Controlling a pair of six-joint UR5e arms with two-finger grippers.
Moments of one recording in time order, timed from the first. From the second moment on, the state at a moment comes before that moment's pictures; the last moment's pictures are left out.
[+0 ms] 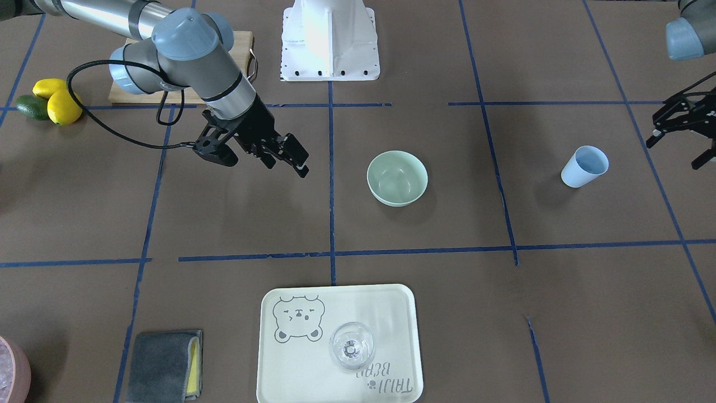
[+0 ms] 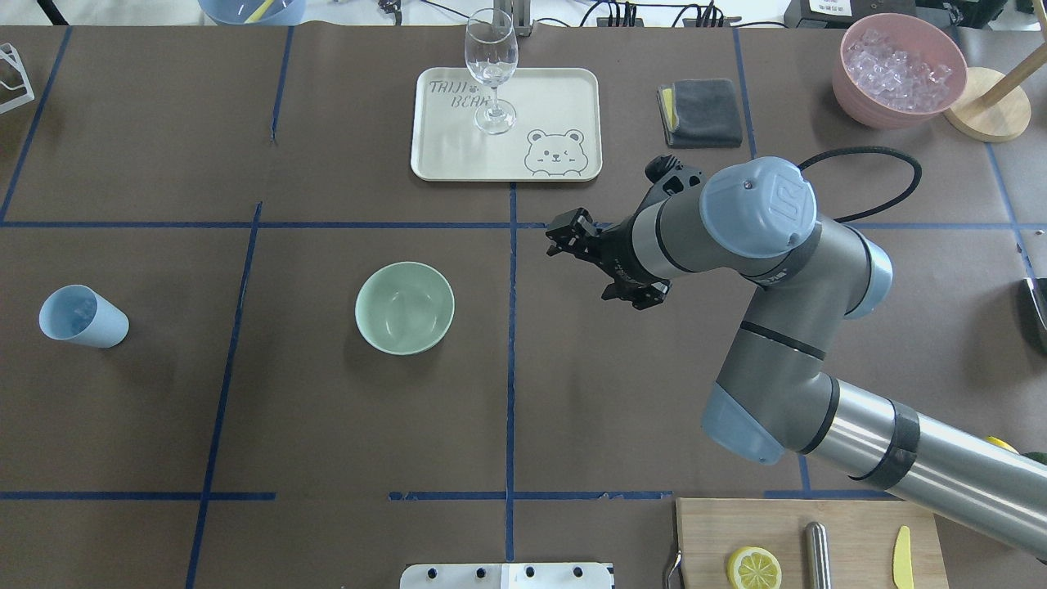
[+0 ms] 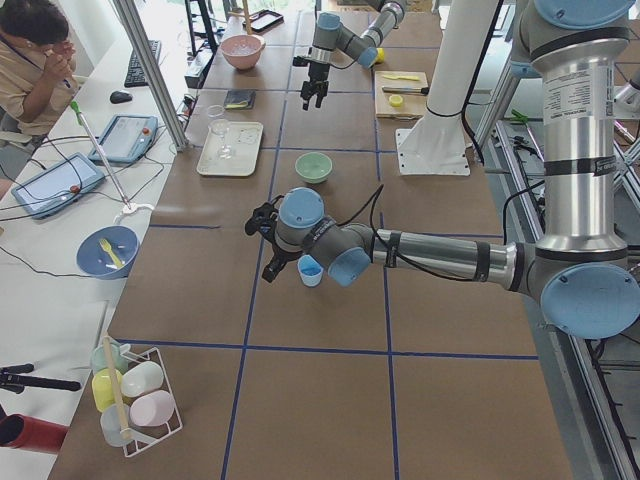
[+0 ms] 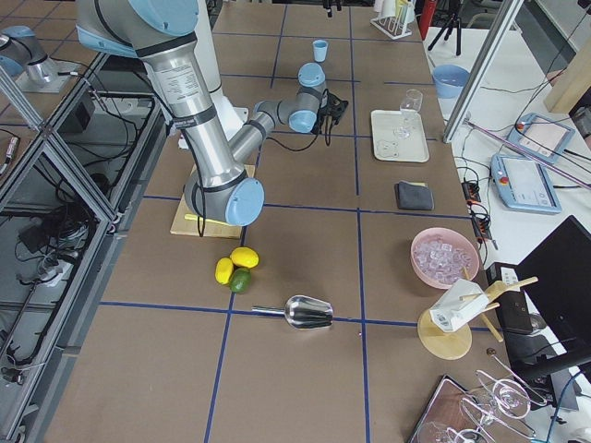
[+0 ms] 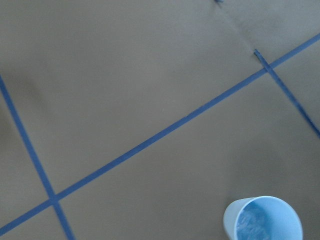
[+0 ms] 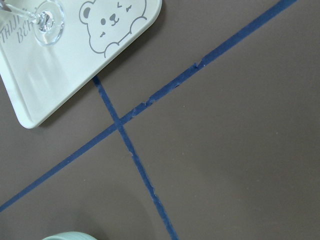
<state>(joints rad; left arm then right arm) -1.25 -1.43 -1.77 -2.32 -2.35 -0.32 0.60 -1.08 1.75 -1.08 1.90 1.84</state>
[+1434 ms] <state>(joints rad) -0.73 -1.04 -1.78 -3.19 -1.54 -0.79 0.60 -1.12 1.75 -1.08 1.89 1.83</state>
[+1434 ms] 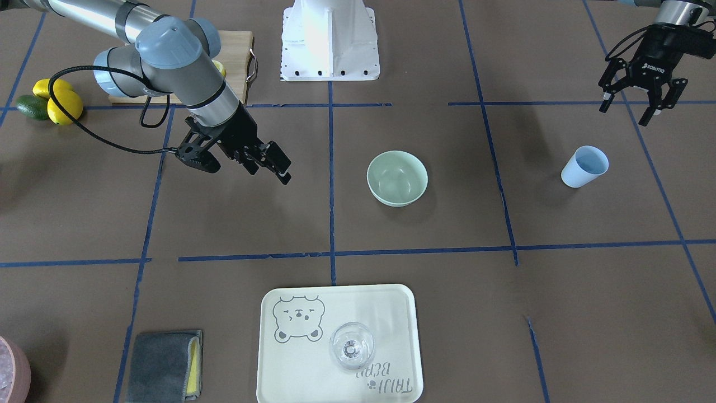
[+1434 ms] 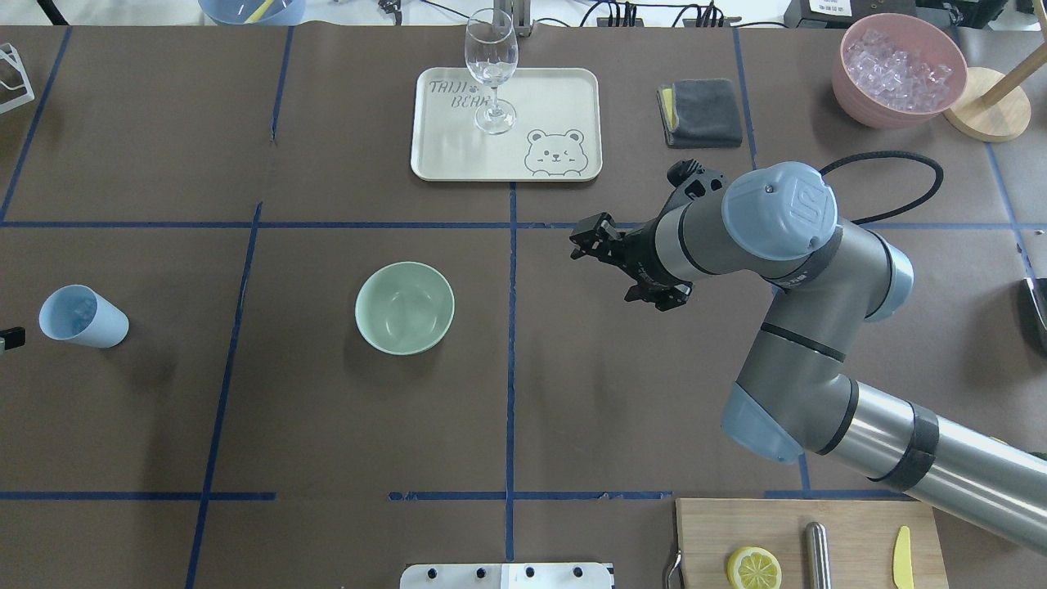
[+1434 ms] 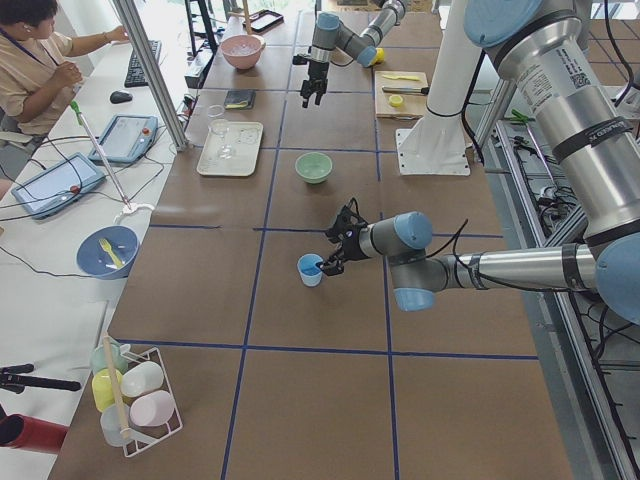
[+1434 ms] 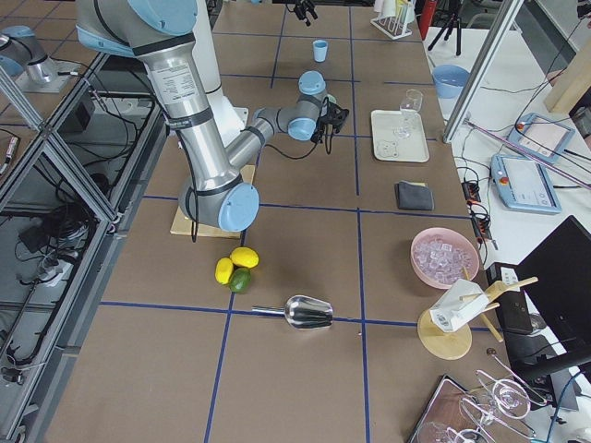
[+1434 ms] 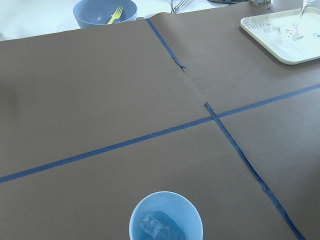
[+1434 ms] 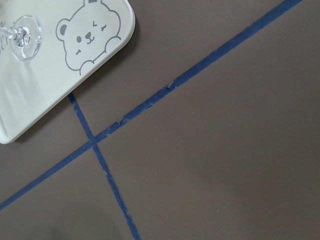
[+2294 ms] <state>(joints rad) -0.54 -1.05 -1.64 -3.37 -1.26 -0.83 0.60 -1.12 1.75 -1.08 1.88 1.82</state>
